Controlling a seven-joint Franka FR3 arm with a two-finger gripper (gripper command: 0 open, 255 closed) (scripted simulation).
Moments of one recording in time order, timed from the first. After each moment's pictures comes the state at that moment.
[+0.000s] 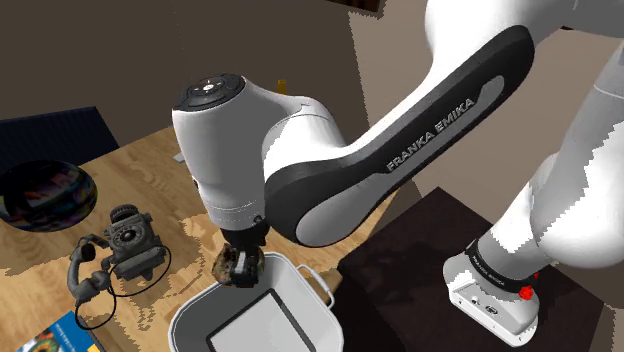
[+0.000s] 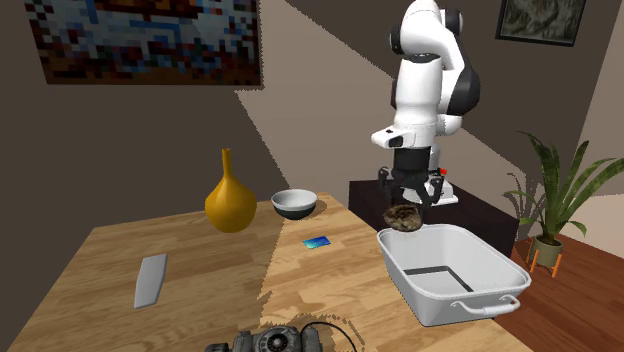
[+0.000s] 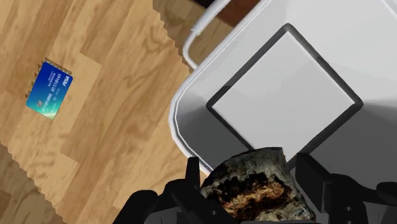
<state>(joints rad) 0.27 0.23 0.75 -2.11 -0.19 2.21 0.26</state>
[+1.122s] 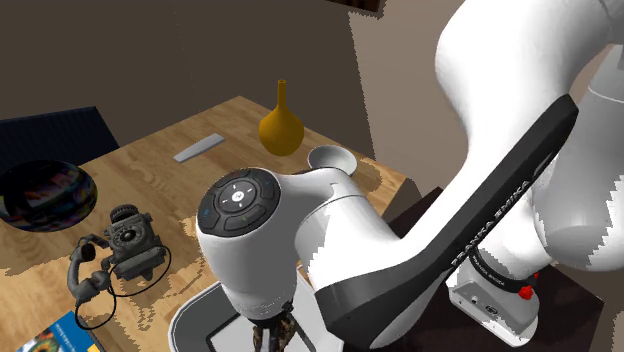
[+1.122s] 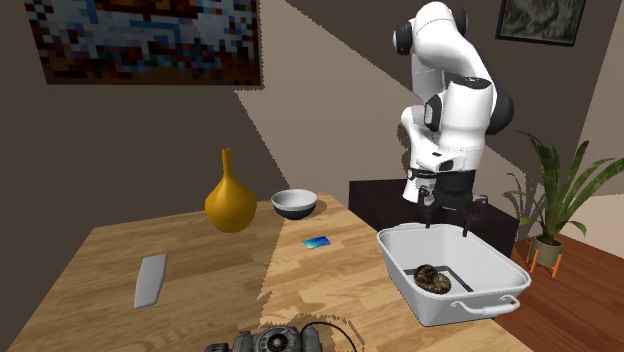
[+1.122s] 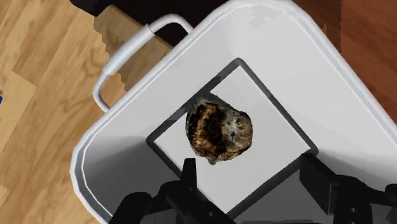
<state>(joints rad) 0.38 0.26 0.80 -2.23 -0.24 2.33 0.41</state>
